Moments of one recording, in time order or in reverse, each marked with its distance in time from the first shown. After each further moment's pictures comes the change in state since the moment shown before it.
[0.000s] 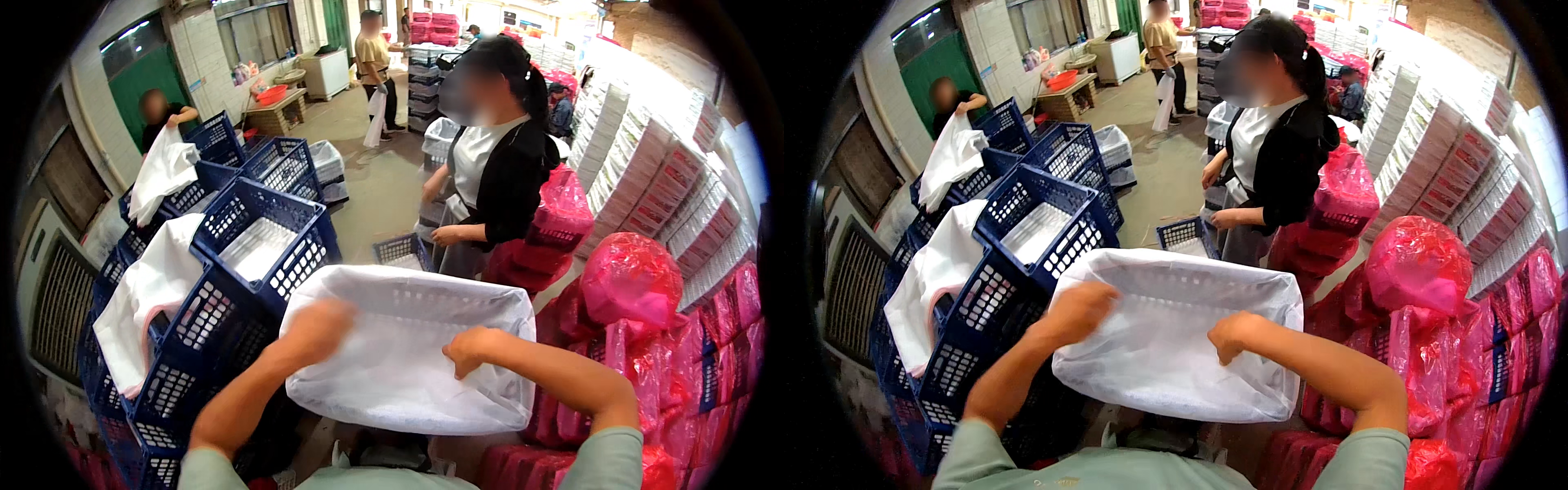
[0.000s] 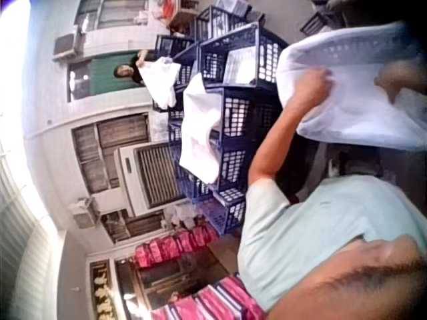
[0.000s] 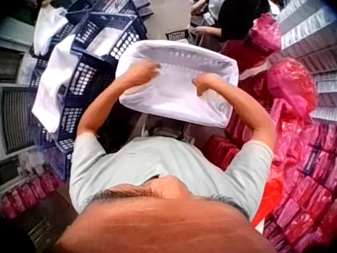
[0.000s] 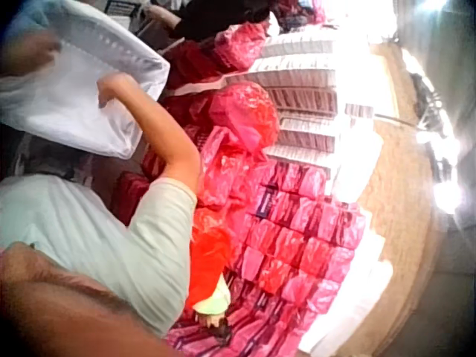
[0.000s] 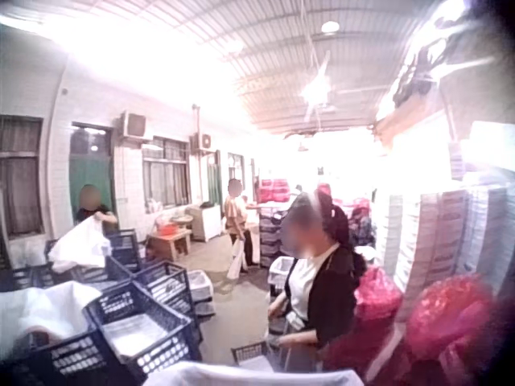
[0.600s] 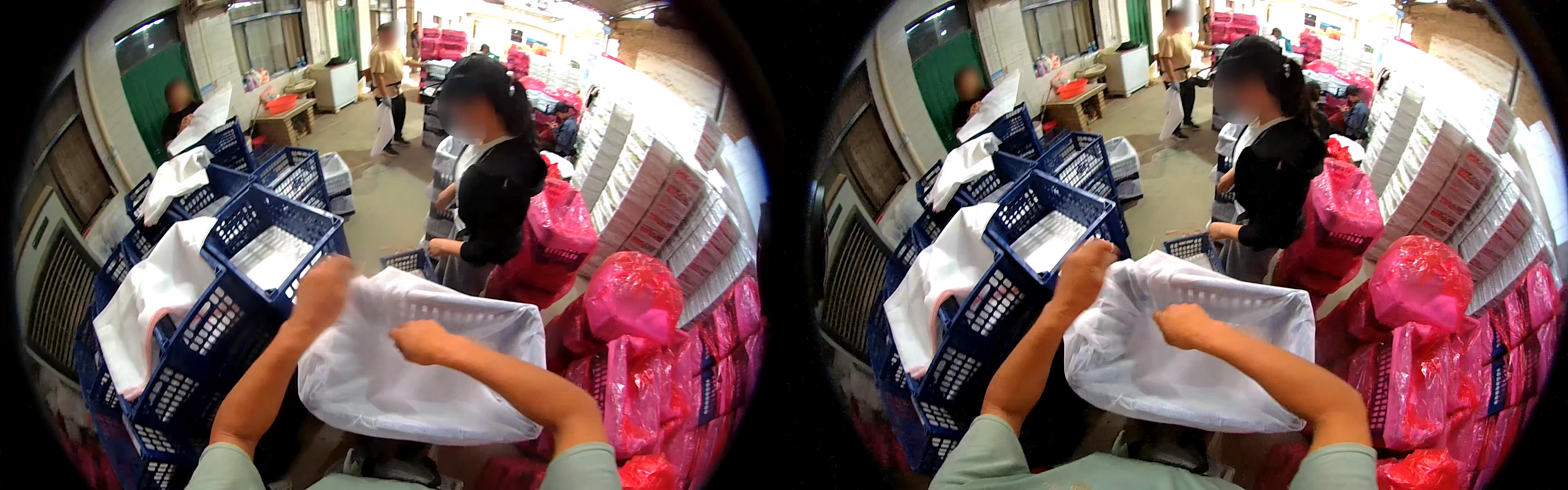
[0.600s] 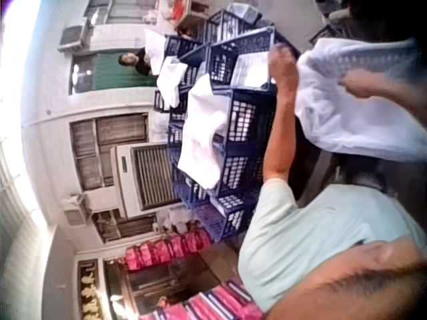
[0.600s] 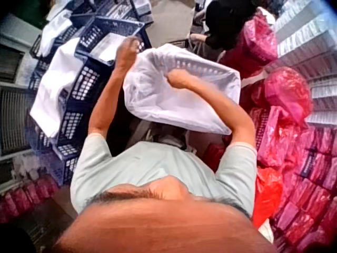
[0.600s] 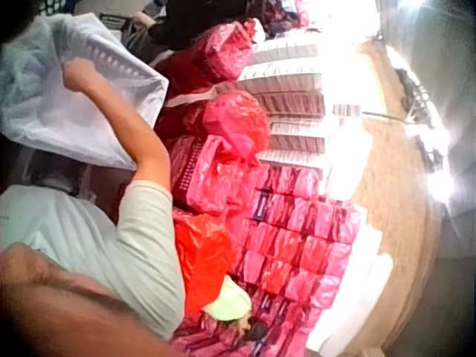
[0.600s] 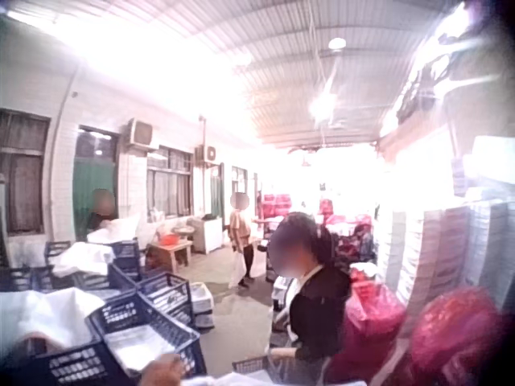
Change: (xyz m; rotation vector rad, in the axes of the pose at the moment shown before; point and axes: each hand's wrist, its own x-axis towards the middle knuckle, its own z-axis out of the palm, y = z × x) left_hand 0.053 -0.038 -0.019 -0.154 0.603 -0.009; right_hand 0.063 -0.058 -0.054 0.181 0.746 -0.160
